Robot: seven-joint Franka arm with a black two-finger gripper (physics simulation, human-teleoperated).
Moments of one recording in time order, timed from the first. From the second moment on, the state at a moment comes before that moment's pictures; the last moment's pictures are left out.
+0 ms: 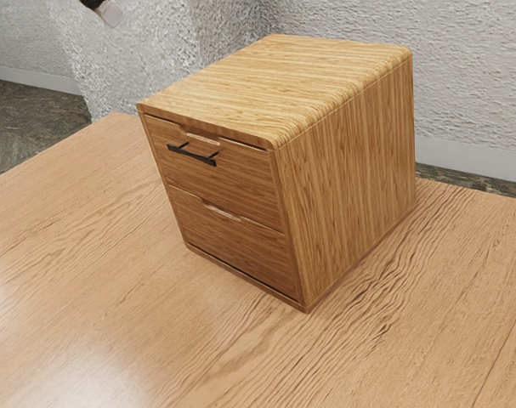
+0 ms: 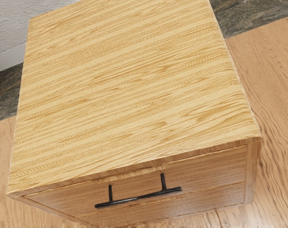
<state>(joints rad) -0.29 -0.01 0.28 -0.86 0.13 1.43 0.34</state>
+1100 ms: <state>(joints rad) 0.03 -0.63 -0.13 -2.26 -0.01 2.01 0.75</state>
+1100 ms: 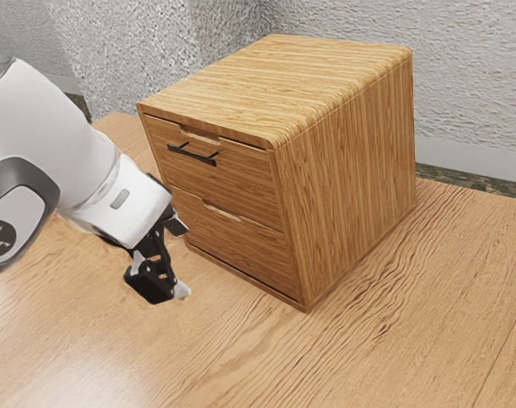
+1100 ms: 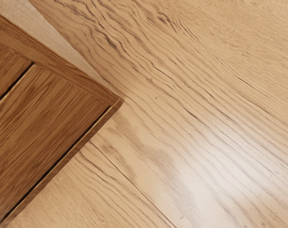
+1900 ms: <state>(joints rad) 0.00 -0.52 0.08 -2.11 0.06 2.00 1.29</state>
